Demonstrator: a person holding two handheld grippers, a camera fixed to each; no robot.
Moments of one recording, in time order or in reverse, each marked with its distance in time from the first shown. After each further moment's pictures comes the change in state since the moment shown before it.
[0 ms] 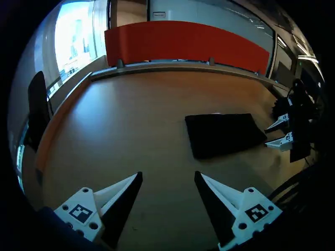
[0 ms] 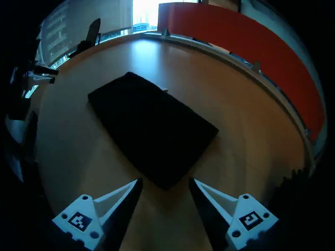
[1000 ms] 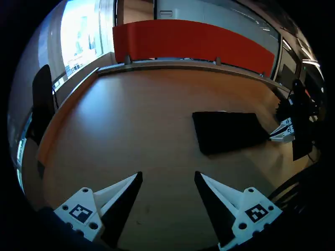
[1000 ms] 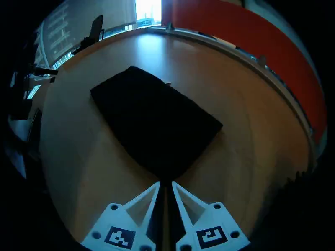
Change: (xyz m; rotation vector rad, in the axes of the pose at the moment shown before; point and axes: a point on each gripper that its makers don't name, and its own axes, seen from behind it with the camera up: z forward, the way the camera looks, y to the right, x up) left arm -0.013 -0.015 -0.009 0.031 -0.012 -0.036; right arm -0.005 0.001 -0.003 0.064 -0.046 -0.002
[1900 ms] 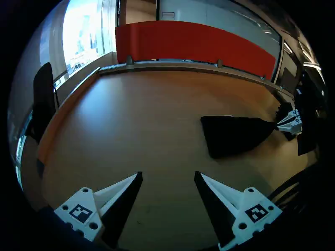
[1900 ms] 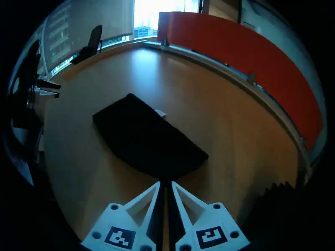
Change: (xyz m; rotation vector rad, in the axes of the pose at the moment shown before) left arm 0.003 -0.003 -0.003 -0.002 0.008 -0.019; right arm 0.044 0.012 -0.045 -0.070 0.094 -0.018
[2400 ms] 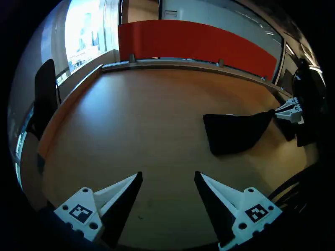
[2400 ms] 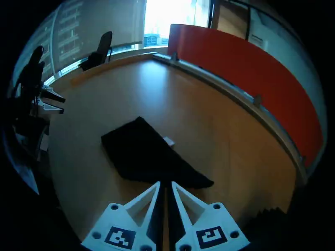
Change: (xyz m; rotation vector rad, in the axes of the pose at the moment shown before) left arm -0.008 -0.003 -0.012 0.004 -0.012 -0.020; right arm 0.071 -0.018 -0.003 0.038 0.090 -0.083
